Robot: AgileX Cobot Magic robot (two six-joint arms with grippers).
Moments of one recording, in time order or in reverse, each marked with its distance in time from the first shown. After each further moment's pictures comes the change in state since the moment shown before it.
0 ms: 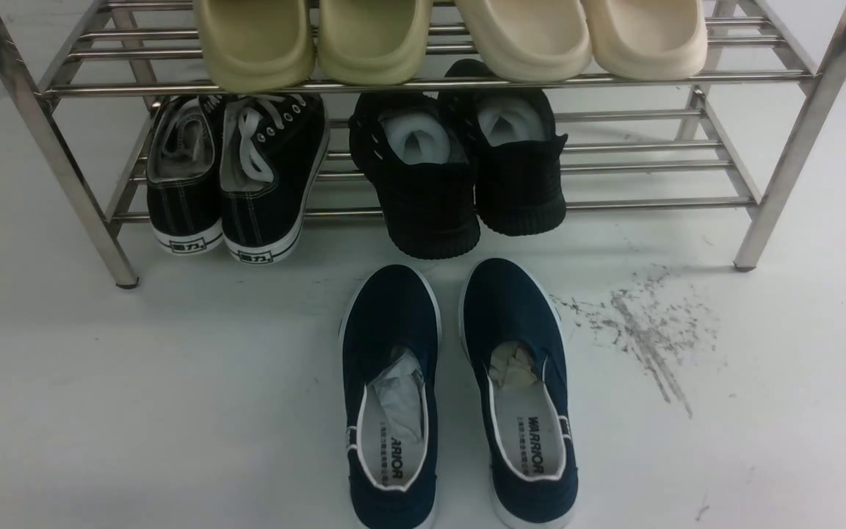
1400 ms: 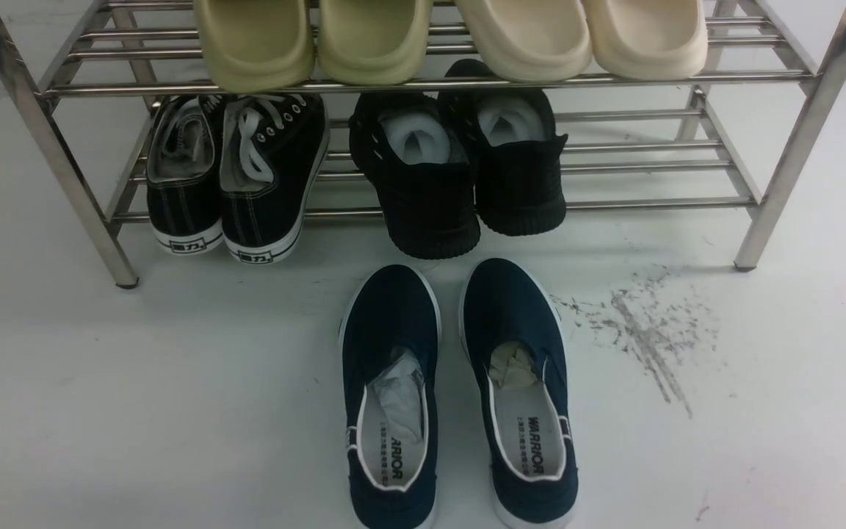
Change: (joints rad) right arm 0.000 0.000 0.009 0.661 -0.036 0.274; left arm 0.000 0.000 0.000 0.000 0.000 0.000
